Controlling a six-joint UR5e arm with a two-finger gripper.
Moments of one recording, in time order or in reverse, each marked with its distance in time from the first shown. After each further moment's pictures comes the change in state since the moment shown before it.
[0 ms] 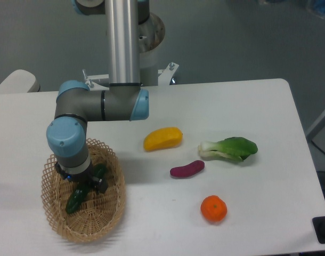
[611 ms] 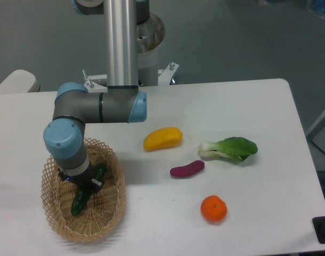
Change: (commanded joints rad) arm 0.000 0.009 0.018 -0.002 0.000 0.023
